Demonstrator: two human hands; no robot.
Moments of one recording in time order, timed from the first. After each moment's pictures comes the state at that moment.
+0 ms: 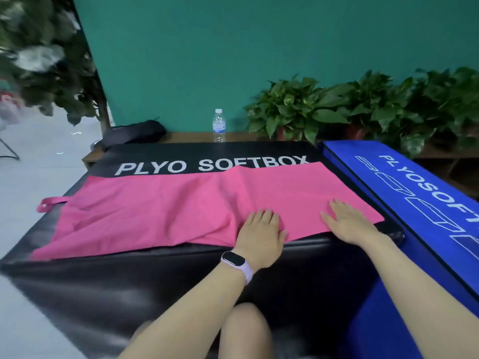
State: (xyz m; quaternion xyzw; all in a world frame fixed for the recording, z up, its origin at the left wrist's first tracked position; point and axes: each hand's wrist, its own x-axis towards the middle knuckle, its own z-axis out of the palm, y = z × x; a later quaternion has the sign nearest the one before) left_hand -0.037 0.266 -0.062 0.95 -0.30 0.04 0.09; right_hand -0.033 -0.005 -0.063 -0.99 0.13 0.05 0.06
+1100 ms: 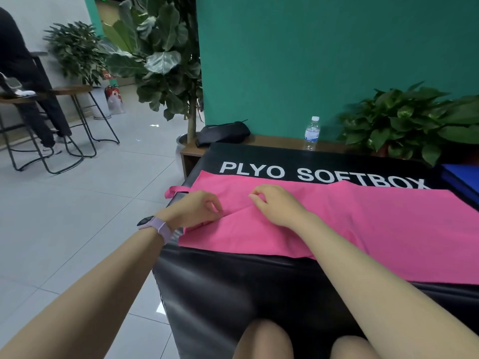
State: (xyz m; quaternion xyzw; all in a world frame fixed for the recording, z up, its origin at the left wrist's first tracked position) left_hand 0.045 0.669 -0.015 0.96 -0.09 -0.02 0.25; right_hand 0.057 0.420 0.005 -0.95 -0.23 -0.04 0.20
